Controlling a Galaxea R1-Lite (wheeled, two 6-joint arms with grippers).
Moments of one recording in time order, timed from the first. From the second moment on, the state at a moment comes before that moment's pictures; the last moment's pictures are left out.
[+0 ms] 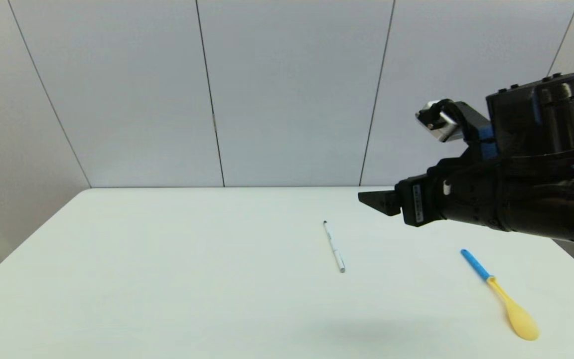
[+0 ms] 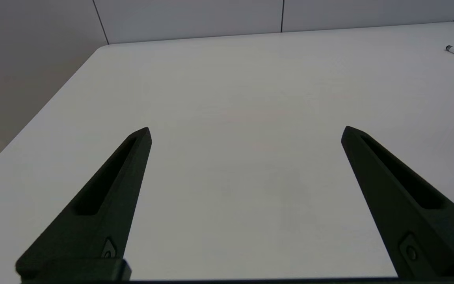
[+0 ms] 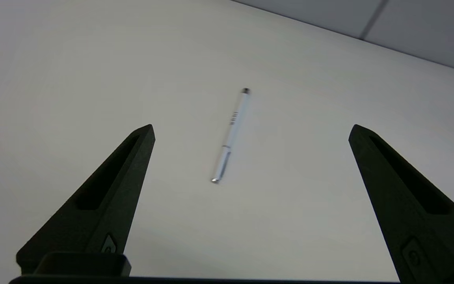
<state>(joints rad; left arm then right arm) -0.01 0.00 0.00 -0.01 -0.04 0.07 0.60 1.55 -1.06 -0.01 -0.20 0.11</state>
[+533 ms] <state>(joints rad) -0.01 0.00 0.00 -0.01 -0.04 0.07 0.66 1.68 -1.07 -0.02 -0.40 0.16</state>
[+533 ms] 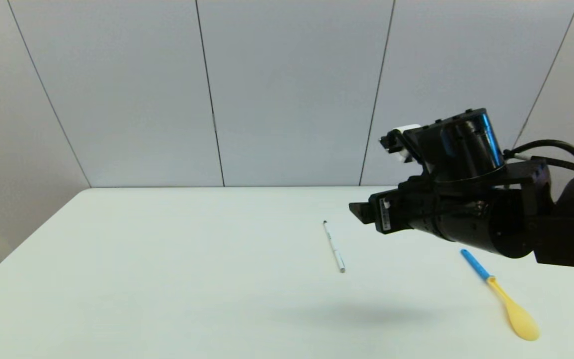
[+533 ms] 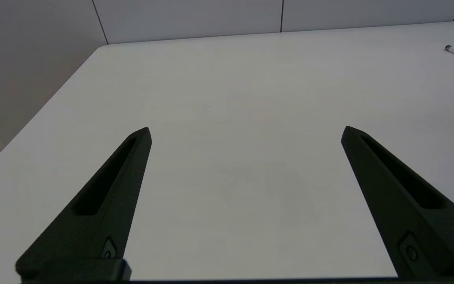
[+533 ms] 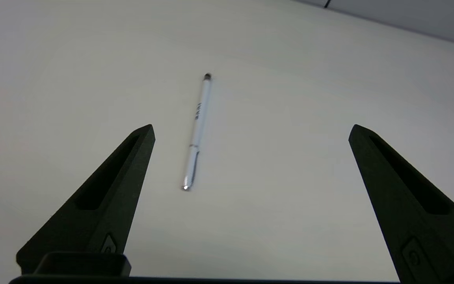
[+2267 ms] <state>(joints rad) -0.01 0.00 0.00 -0.01 -0.04 0.07 0.63 2.12 -1.26 -0.14 -0.37 0.29</state>
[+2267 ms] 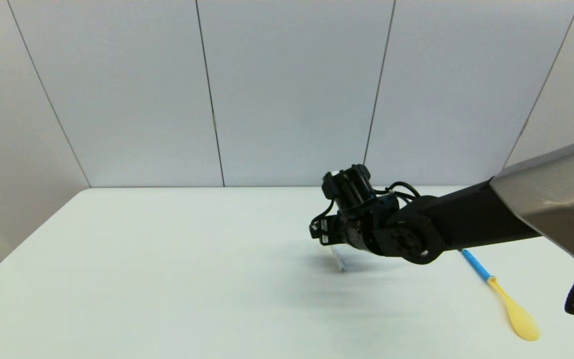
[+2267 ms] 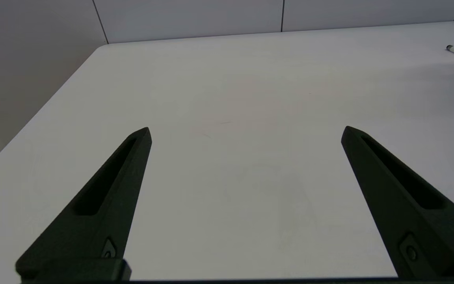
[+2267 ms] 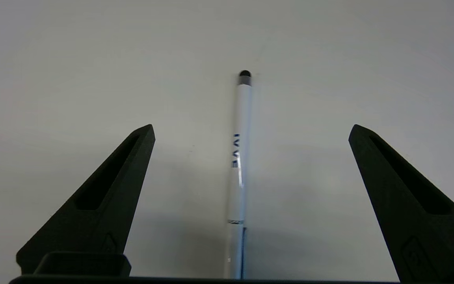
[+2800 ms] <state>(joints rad) -0.01 0.00 0.00 -0.01 -0.04 0.07 0.63 2.15 -1.26 -0.12 -0.36 0.29</state>
